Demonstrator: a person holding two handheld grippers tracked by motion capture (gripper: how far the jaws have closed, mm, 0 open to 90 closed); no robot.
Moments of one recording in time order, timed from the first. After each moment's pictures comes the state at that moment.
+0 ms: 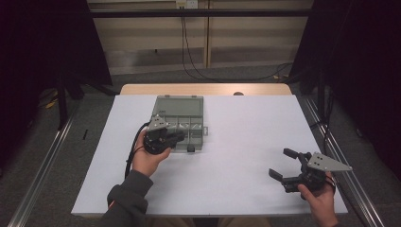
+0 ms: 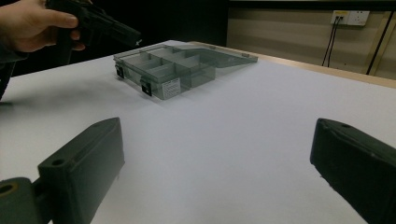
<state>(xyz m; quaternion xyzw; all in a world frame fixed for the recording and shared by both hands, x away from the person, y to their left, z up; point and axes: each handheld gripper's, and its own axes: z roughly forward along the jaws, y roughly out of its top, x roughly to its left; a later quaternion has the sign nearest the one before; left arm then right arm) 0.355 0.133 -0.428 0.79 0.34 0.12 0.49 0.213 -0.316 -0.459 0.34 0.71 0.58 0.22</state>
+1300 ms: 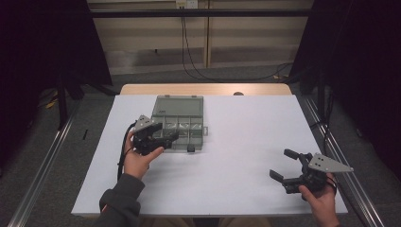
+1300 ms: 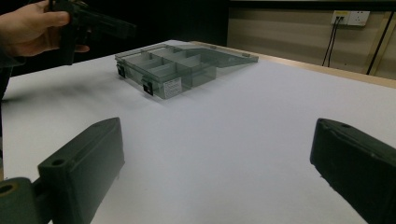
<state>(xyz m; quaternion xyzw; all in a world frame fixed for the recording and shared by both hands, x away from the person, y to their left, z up) 0.347 0.162 -0.436 0.75 0.39 0.16 0.52 0.210 -0.317 -0.458 0.34 0.71 0.58 0.22</state>
